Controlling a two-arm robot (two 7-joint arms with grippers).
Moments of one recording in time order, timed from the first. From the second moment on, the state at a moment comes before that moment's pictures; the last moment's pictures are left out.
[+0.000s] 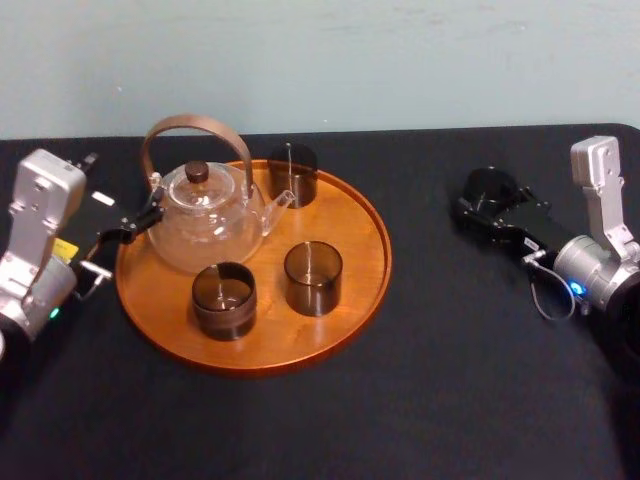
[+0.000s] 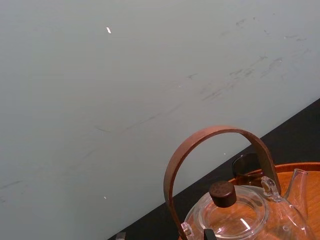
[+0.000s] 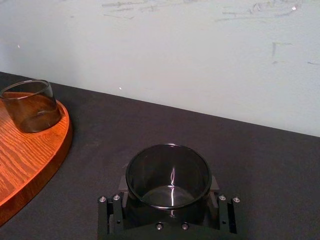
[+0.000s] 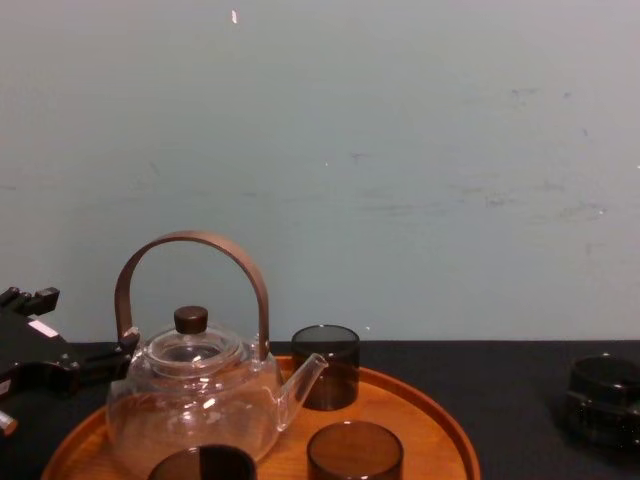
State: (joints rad) left arm -0.20 0.60 0.45 -1.41 -0.25 -0.12 0.03; right arm 0.48 0.30 -0.22 -0.75 0.30 -0.18 0.51
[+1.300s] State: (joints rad) left arm -0.20 0.60 0.45 -1.41 -0.25 -0.12 0.03; right arm 0.48 0.30 -0.22 -0.75 0.30 -0.18 0.51
